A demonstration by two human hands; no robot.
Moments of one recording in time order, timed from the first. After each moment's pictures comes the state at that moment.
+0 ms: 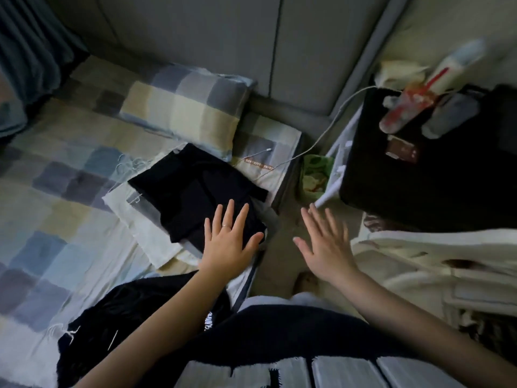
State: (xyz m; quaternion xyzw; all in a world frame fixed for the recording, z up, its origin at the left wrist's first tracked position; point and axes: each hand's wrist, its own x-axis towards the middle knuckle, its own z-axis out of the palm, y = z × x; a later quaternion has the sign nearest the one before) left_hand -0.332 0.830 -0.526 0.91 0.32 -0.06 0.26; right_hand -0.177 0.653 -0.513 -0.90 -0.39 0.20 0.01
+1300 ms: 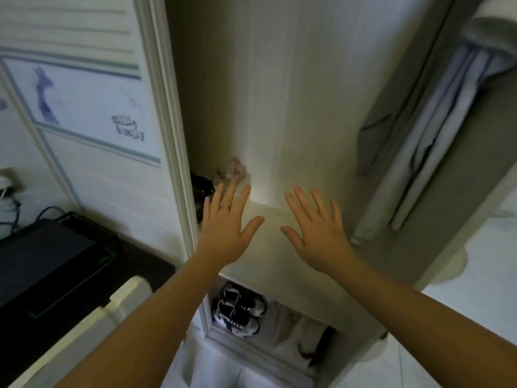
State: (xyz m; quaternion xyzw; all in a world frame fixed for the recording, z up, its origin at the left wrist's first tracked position) left_hand -0.010 0.017 -0.292 0.84 -0.47 0.09 0.26; right_hand -0.172 -0.128 -0.283 -0.96 0.24 -0.17 -0.04
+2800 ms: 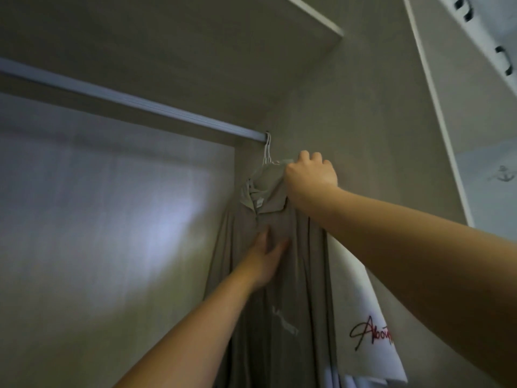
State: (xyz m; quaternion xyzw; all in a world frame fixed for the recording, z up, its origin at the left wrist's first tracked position) left_hand -0.073 -0.445 0.124 0.36 -0.78 -0.16 0.49; right_hand -0.165 -0.336 0.245 -0.55 0.65 -0.25 -0.46
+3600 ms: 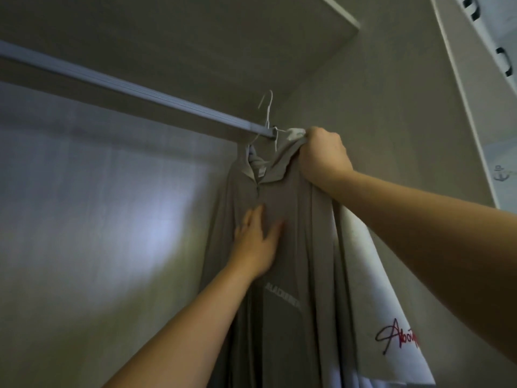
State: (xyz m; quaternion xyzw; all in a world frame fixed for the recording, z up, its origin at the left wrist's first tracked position) left_hand -0.043 -0.455 0.139 0.33 -0.75 -0.06 0.57; right_hand -0.164 -0.341 0.269 -0.57 0.53 -0.55 -0.30
